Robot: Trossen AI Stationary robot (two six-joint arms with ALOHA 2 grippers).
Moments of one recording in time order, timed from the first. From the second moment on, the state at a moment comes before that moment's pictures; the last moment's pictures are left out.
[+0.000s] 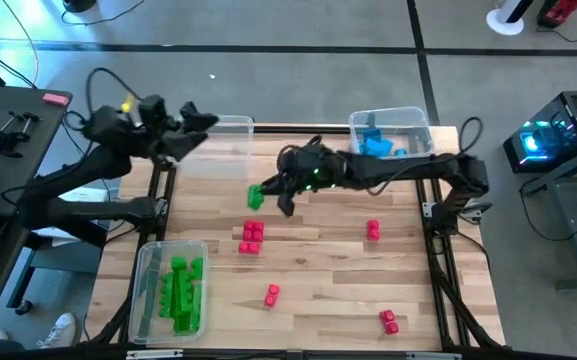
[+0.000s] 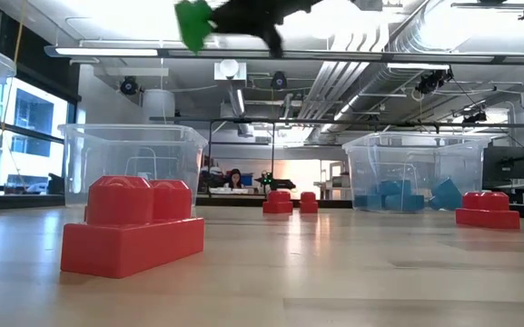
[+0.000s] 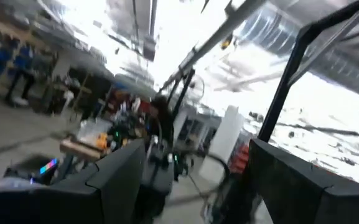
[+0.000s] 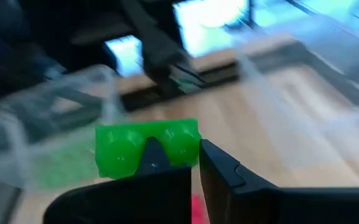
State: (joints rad) left arm 0.39 0.82 0.97 0.27 0.37 -0.58; right arm -0.06 1.73 1.48 -0.17 -0.01 0.24
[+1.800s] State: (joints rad) left arm 0.39 0.70 0.97 0.21 0.41 -0.71; right arm 0.17 2.32 2.04 0.29 -0.01 0.40
